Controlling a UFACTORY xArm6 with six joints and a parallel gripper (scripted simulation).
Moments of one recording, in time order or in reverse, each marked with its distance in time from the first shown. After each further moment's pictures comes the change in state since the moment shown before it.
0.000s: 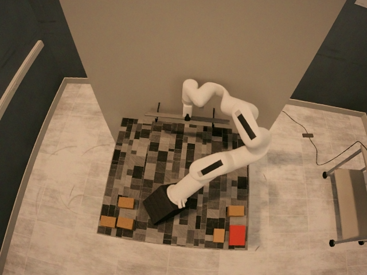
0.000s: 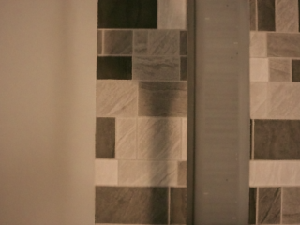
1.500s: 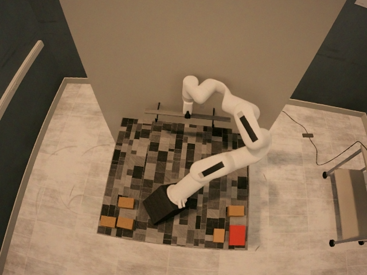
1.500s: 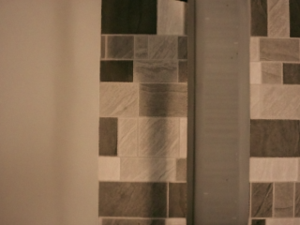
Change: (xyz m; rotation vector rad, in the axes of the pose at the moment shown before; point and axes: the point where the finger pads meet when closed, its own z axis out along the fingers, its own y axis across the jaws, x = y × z) arm 0.000 0.000 -0.026 0.000 0.000 0.000
